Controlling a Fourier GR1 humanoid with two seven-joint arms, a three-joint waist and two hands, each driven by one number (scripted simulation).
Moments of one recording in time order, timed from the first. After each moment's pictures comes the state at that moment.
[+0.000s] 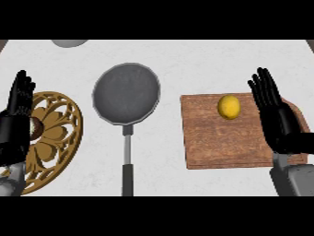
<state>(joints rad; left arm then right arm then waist) -0.10 0.44 -0.13 -1.62 0.10 0.41 -0.11 -0.18 -0.26 0.11 -1.53 -0.24 -0.12 -0.15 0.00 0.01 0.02</state>
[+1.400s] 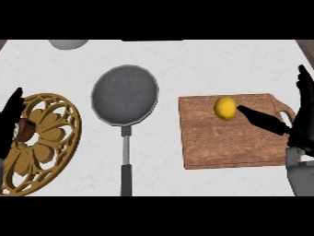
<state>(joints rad) -0.11 0.55 -0.07 -1.37 0.14 0.25 0.19 -0.19 -0.33 0.10 -1.59 0.37 -0.64 0.32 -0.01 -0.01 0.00</state>
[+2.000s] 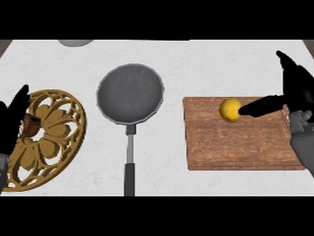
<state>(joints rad) -0.14 0.54 -0.08 -1.37 0.13 0.24 0.22 -0.50 -0.52 0.25 -1.55 0.47 -0.07 0.99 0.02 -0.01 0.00</state>
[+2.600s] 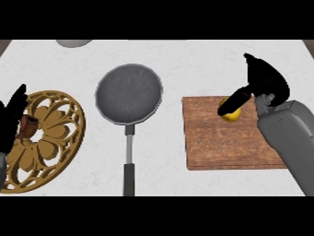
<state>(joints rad) -0.15 0.53 -0.05 -1.34 0.11 0.22 0.21 -0.67 -0.40 0.31 -1.38 0.45 0.11 1.11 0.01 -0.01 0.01</state>
